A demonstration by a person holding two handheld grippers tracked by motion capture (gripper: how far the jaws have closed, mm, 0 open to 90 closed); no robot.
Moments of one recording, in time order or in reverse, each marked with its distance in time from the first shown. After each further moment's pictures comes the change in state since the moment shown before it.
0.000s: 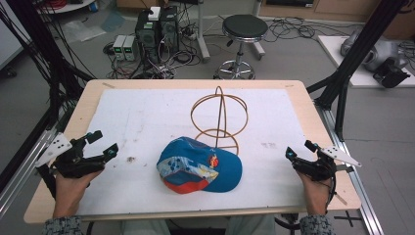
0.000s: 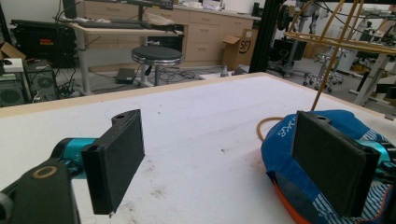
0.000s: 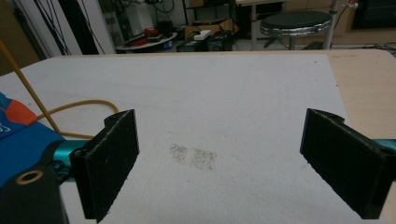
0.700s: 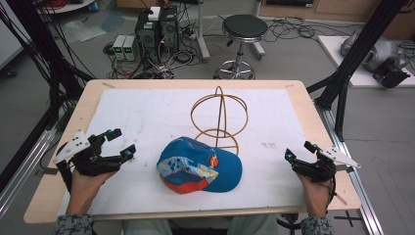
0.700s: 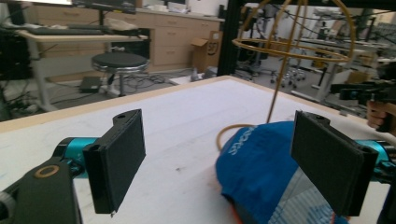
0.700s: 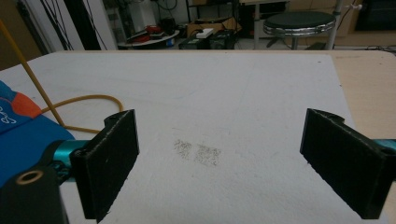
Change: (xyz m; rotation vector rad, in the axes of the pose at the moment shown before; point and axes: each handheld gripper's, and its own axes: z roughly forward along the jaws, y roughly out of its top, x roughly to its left) left arm -0.037 0.010 0.035 -0.008 -0.163 0.036; right arm 0.003 -0.001 -0.003 0.005 0.007 -0.018
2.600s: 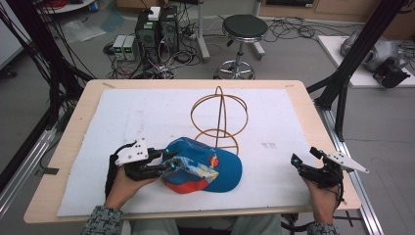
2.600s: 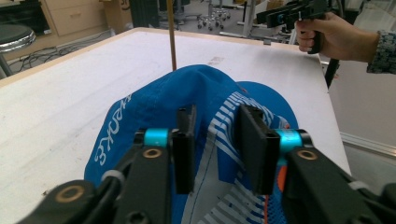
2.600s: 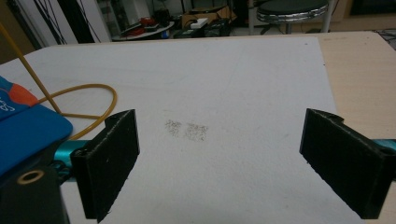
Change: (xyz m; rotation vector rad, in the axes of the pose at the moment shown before) left arm -0.047 -0.031 0.079 0.199 -0.329 0.155; right arm -0.009 -0.006 -0.017 0.039 -0.015 0.039
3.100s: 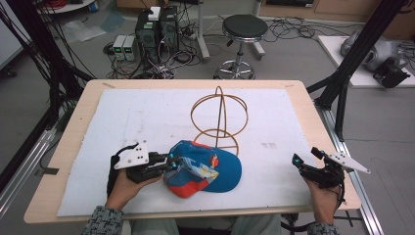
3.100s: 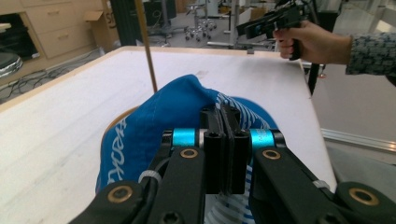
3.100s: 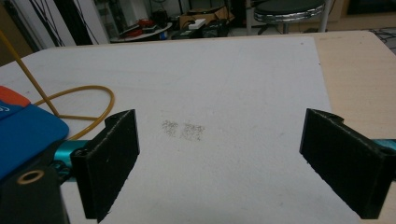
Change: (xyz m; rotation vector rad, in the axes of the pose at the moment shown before) left arm -0.010 0.013 0.002 -0.043 -0.059 0.071; right arm -0.003 0.000 -0.002 -0.001 -0.009 0.010
